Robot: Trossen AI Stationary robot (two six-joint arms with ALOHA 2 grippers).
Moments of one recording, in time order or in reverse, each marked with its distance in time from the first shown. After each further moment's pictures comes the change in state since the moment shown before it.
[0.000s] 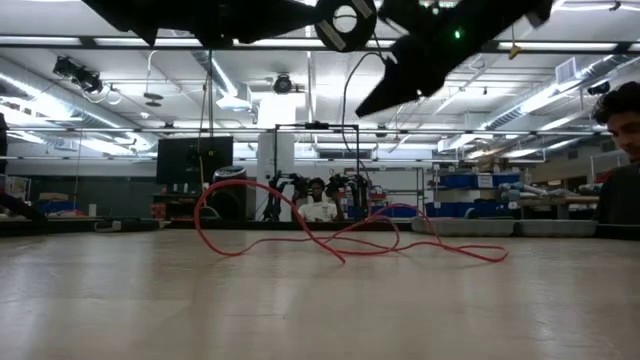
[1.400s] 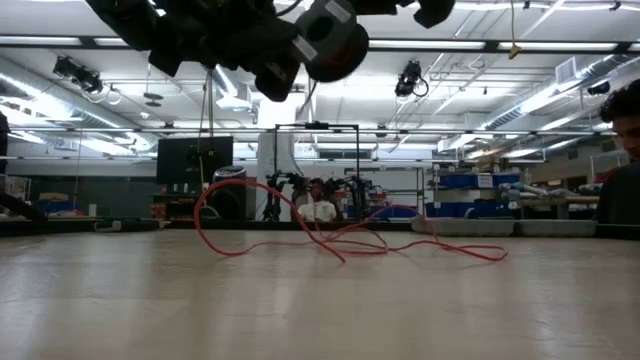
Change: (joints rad) left arm 0.101 0.080 0.000 -0.095 0.516 -0.649; right arm 0.170 0.080 0.247 0.014 -0.067 -0.559
